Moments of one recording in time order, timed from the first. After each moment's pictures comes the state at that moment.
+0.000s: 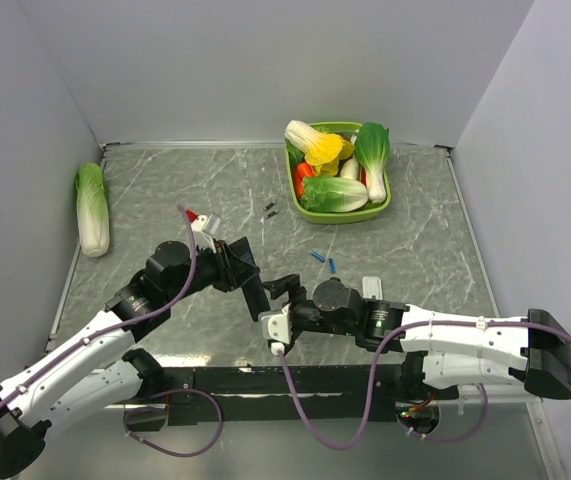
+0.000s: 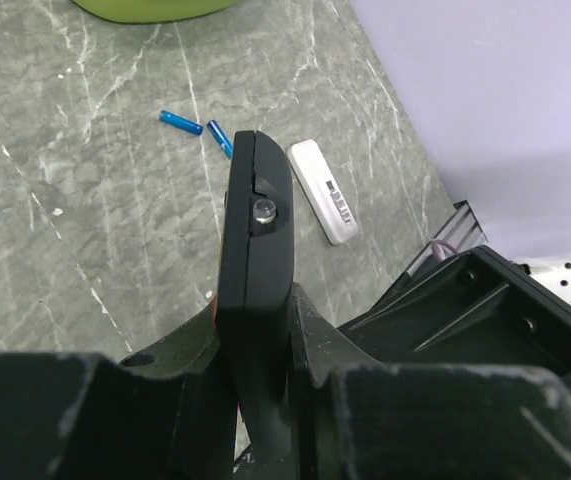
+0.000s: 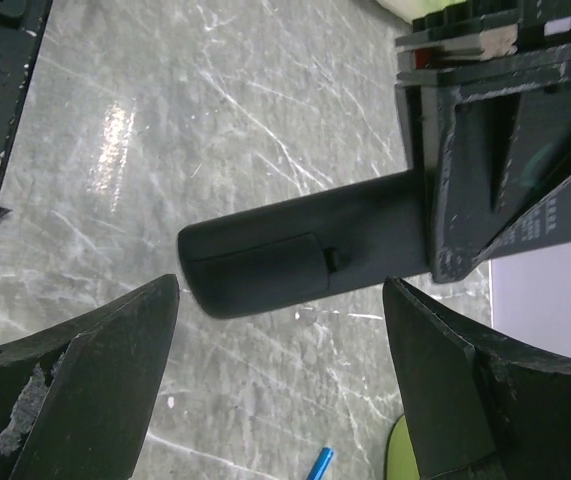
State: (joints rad) left arm -0.70 0.80 0.62 -0.09 0.18 -0.65; right arm 1.25 1.05 0.65 0.06 -0.07 -0.80
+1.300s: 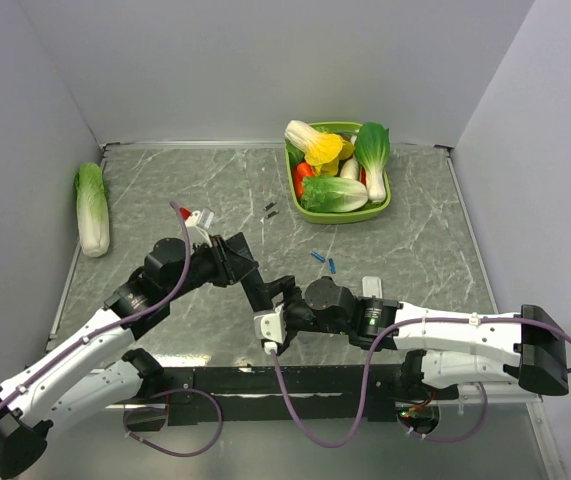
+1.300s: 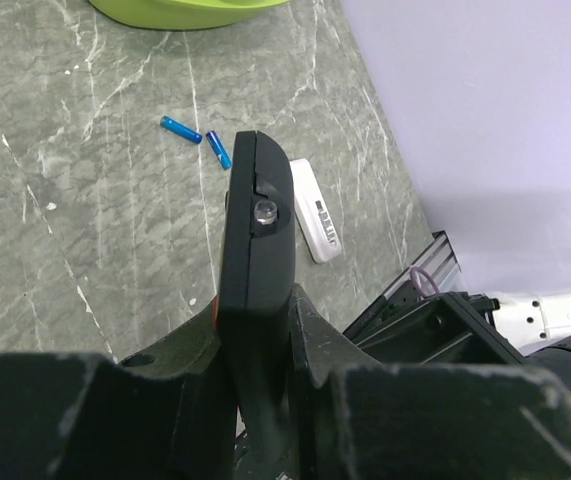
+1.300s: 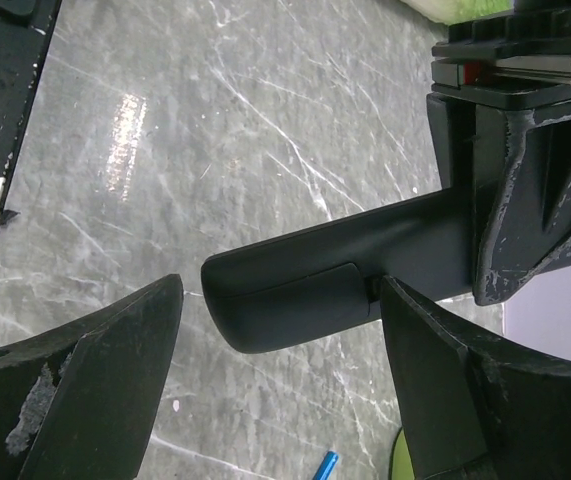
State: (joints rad) left arm -0.68 0.80 0.65 -0.10 0.16 -0.75; right arm 1.25 1.10 0.70 0.02 -0.07 -0.79
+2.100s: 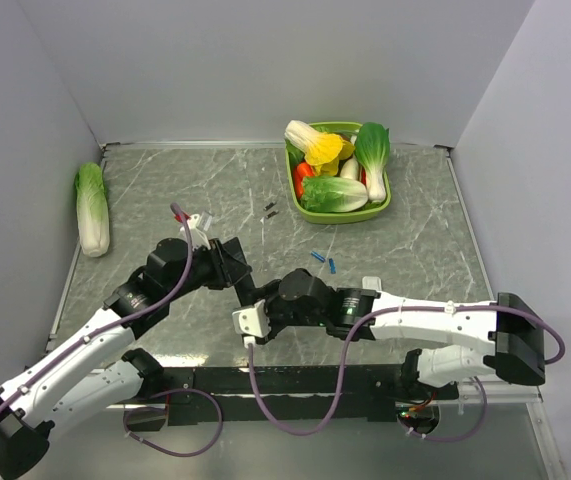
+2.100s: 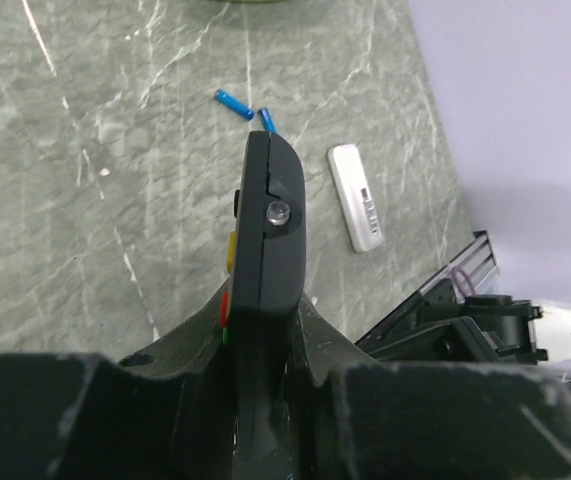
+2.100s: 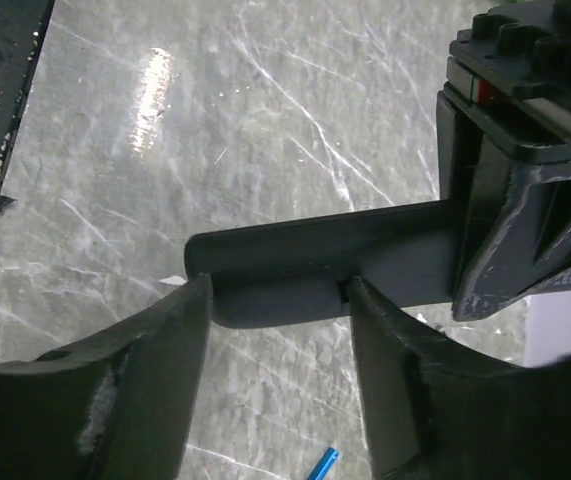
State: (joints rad) left arm -0.66 0.80 0.64 -0.18 0.13 -0.74; right arm 1.25 1.26 0.85 -0.10 -0.07 -0.81
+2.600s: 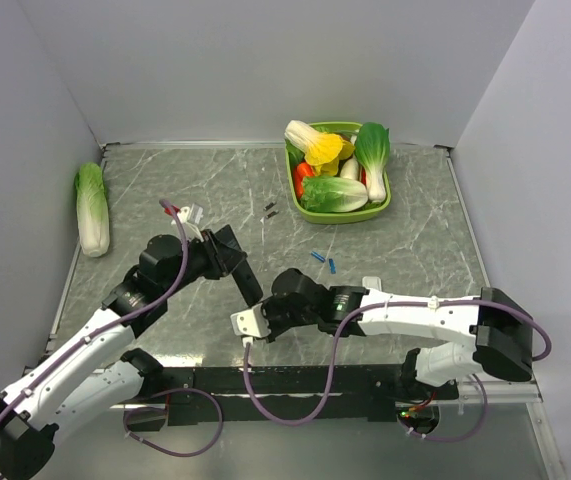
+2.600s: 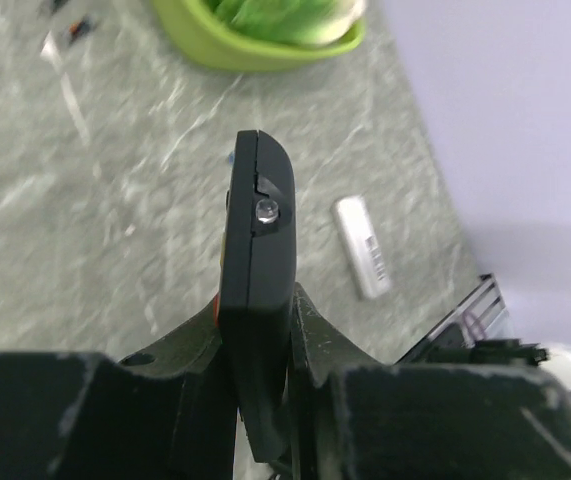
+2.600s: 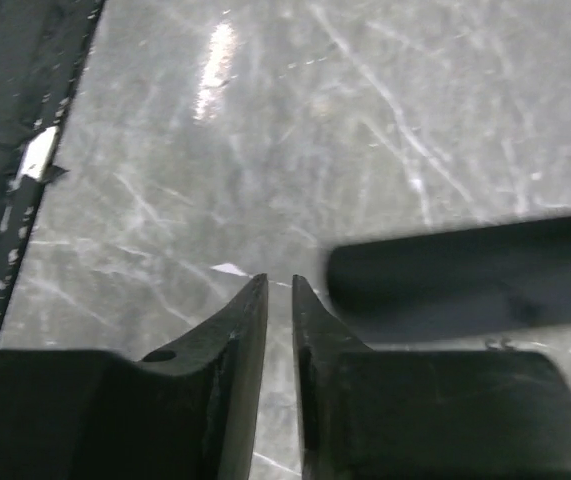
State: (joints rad) left arm -0.59 0.80 0.63 -0.11 0.12 -0.70; right arm 1.21 1.34 0.86 -0.16 -0.17 -0.80
